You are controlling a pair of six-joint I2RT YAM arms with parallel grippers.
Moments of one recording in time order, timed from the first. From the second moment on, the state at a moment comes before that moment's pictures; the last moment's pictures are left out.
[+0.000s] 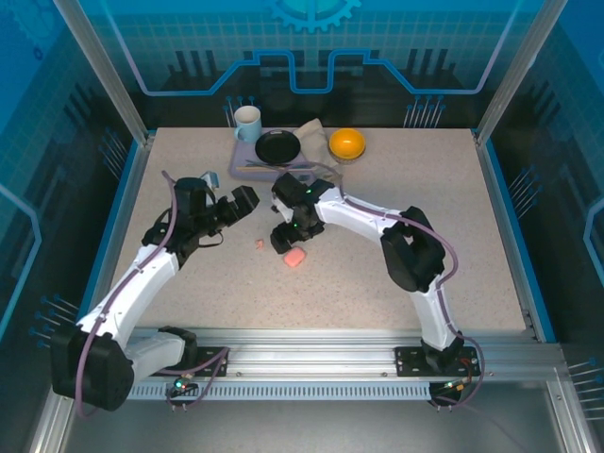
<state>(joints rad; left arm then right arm) -0.20 1.12 0.84 -0.33 0.25 -0.79 0.79 2.13 1.73 -0.93 -0.11 0.19</state>
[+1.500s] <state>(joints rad) -0.19 1.12 0.85 -0.30 0.36 -0.82 0.88 2.22 1.74 -1.04 0.09 0.50</state>
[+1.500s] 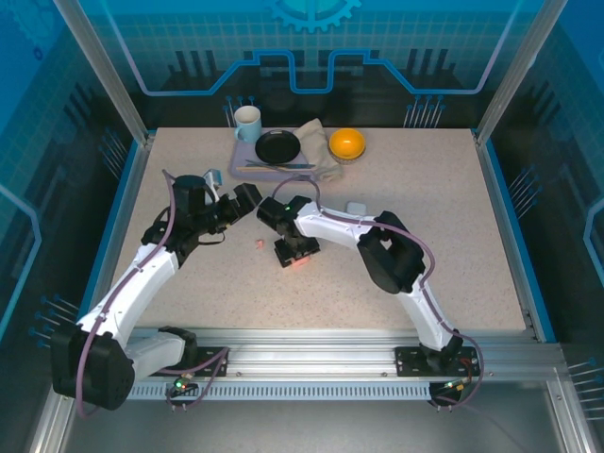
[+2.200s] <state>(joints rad) -0.38 1.29 0.60 0.08 0.48 -0.82 0.66 1.95 1.36 -0.93 0.03 1.26</state>
